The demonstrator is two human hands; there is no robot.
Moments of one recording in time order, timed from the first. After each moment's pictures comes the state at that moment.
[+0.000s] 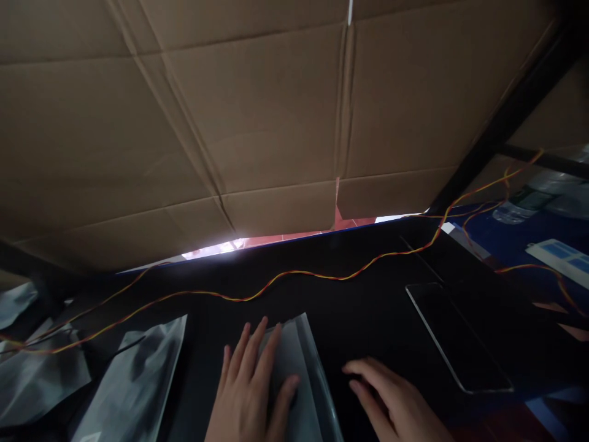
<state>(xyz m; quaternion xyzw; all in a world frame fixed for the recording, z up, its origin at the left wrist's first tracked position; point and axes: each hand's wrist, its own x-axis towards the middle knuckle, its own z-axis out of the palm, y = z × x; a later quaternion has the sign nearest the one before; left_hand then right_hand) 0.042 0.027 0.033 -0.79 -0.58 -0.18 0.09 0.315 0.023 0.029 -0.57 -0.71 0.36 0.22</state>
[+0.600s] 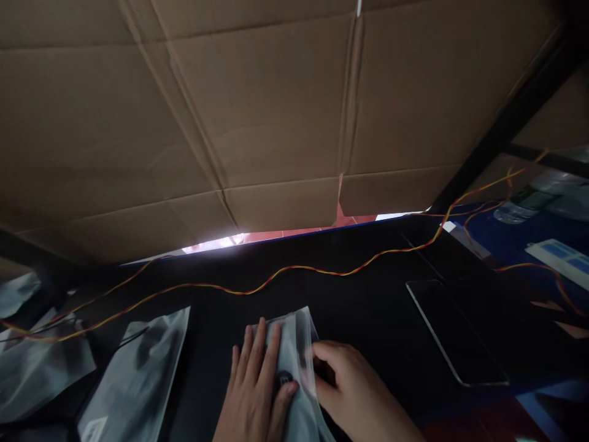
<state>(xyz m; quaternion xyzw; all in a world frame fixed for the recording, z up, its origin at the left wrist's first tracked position) 0.036 0.010 0.012 -0.80 -0.58 -0.16 0.11 0.250 0.056 0.071 -0.56 -0.69 0.42 0.19</state>
